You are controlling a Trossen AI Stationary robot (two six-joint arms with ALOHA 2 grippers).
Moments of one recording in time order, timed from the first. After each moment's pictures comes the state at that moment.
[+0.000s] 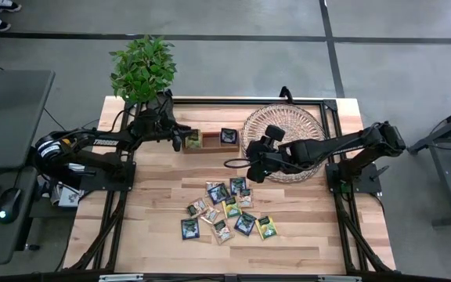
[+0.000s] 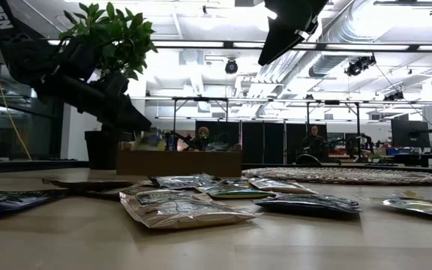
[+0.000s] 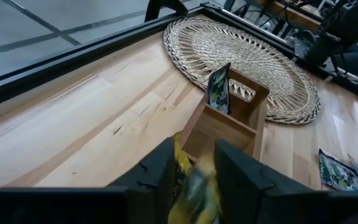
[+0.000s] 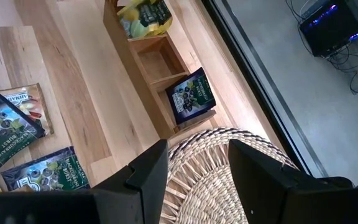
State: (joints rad) left arm 0.70 1.23 0.26 0.63 0.35 -0.19; right arm 0.16 1.54 1.29 -0.75 0.68 0.29
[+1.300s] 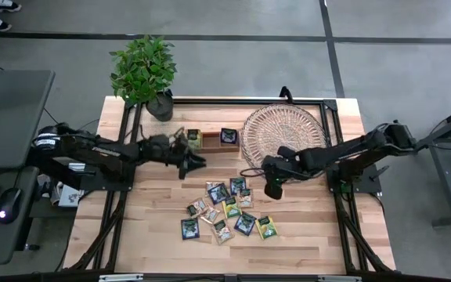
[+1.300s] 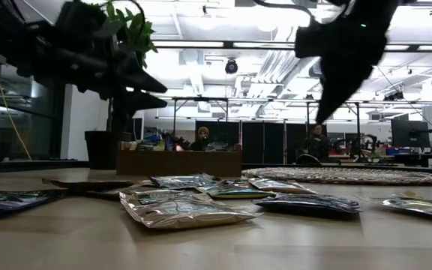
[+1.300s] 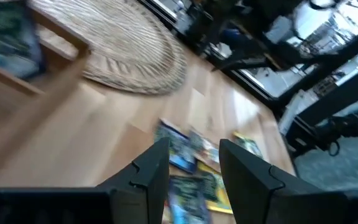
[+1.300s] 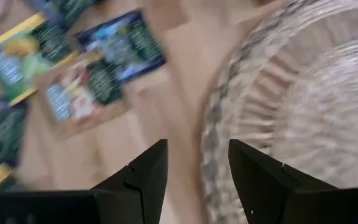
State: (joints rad) left arm 0.12 1.23 0.31 0.68 0.17 -0.58; right arm 0.18 1.41 0.90 -0.64 0.25 0.52
